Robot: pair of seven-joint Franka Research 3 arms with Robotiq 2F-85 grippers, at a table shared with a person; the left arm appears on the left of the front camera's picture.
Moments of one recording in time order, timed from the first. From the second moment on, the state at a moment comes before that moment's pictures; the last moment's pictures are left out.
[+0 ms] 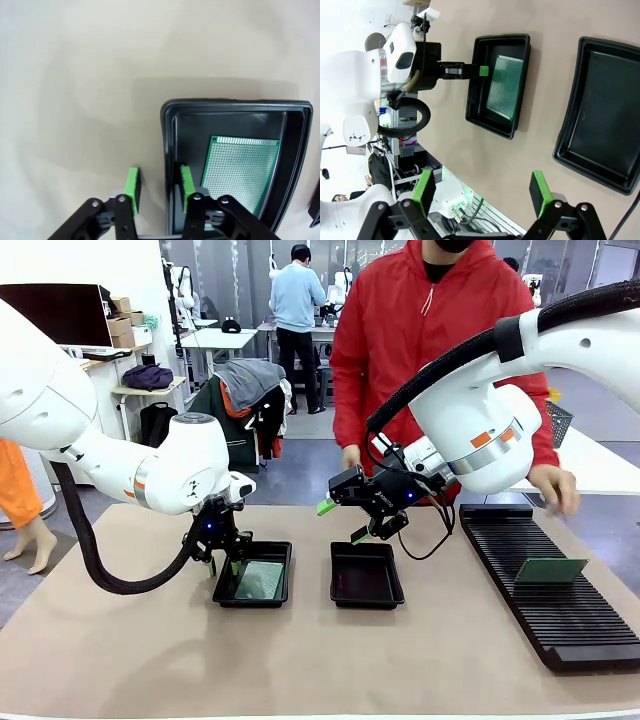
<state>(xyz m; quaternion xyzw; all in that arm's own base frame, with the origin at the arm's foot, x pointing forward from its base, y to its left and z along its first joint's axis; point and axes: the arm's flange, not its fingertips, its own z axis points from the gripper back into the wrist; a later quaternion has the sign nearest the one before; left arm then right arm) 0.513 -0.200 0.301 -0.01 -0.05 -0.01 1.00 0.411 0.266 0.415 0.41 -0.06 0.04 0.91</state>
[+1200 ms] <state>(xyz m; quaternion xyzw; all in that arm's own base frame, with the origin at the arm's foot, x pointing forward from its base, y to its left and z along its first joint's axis) 0.514 -0.201 0.307 -0.01 -0.06 -0.01 1.00 0.411 0.266 0.415 0.41 -0.06 0.04 0.91</state>
